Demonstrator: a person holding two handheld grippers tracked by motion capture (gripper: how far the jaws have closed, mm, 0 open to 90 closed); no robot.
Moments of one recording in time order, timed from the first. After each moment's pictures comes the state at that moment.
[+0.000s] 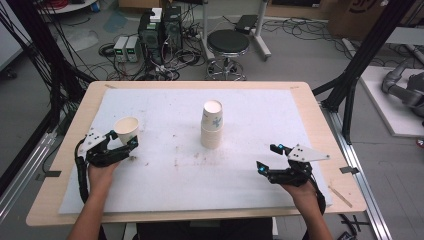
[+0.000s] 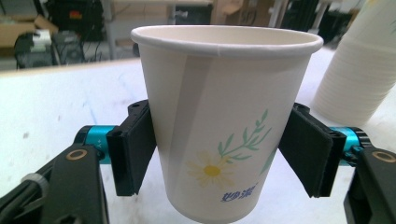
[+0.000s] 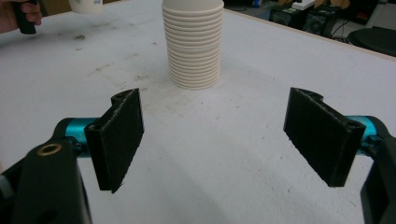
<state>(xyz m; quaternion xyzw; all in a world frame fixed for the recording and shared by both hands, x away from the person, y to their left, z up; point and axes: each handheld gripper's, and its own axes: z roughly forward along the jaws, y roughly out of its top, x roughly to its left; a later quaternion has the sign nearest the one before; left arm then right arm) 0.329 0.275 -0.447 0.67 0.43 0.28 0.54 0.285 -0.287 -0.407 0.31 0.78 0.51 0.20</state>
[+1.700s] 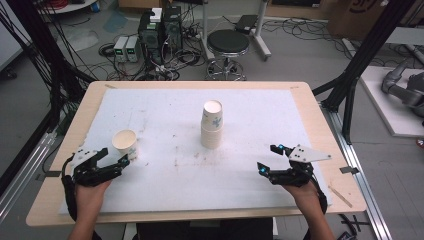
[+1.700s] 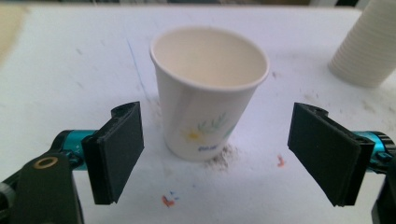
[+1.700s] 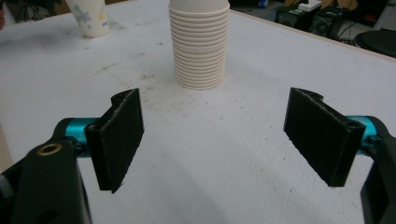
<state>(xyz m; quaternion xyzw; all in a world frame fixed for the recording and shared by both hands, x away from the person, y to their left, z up) 0.261 0.279 -0.426 0.64 0.50 0.30 0.50 0.284 -0.291 -0.405 0.30 0.78 0.51 0.19</state>
